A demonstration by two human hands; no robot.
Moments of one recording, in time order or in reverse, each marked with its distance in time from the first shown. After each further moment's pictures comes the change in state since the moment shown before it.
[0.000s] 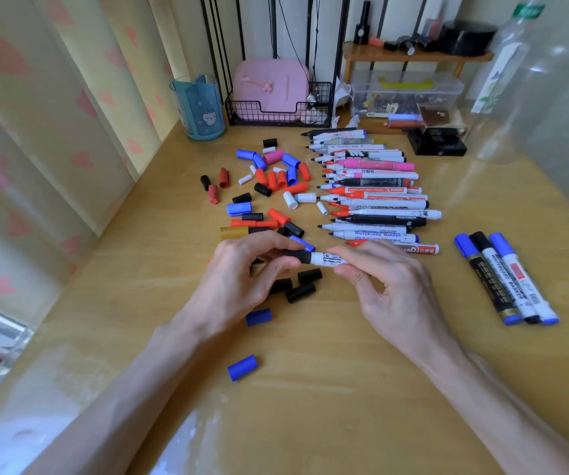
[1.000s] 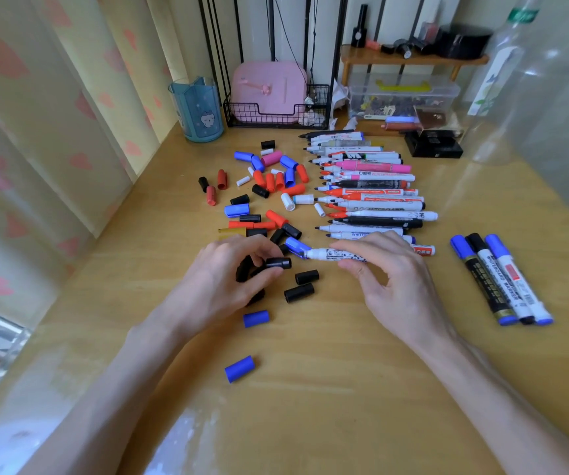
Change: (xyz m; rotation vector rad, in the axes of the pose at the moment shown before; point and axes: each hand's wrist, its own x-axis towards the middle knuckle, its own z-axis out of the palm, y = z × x) left_hand -0.005 -0.013 -0.018 0.226 -0.132 -0.058; right_hand 0.006 0.013 -0.003 0.005 -0.006 0.029
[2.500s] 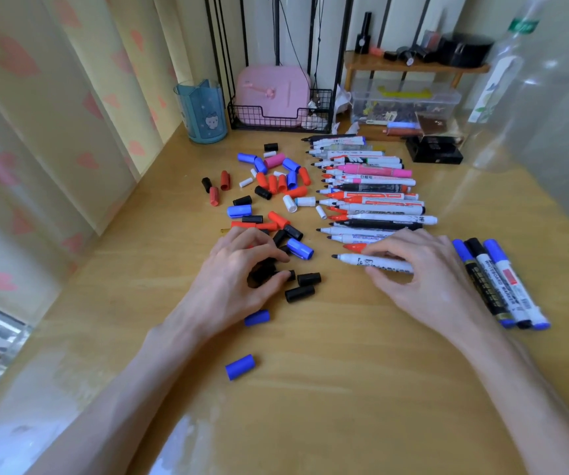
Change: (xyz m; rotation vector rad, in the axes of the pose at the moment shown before) left_hand 0.001 -0.011 0.022 0.102 0.075 0.060; right_hand 0.005 0.021 -0.038 -0.249 -0.173 0.091
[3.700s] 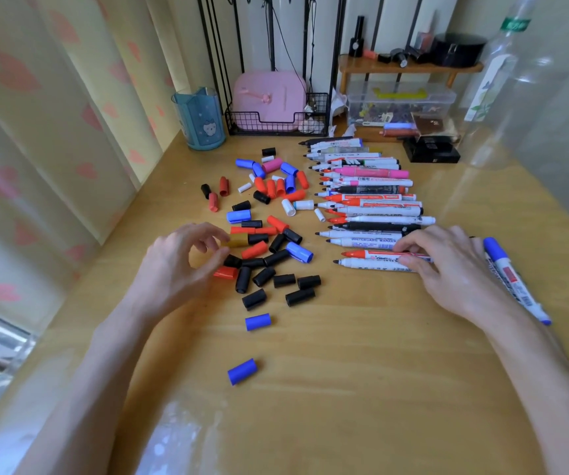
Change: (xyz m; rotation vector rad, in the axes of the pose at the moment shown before) left_hand -0.006 -0.039 -0.050 0.027 0.035 -0.237; right_hand 0.006 0.037 -0.012 -0.127 -0.156 0.225
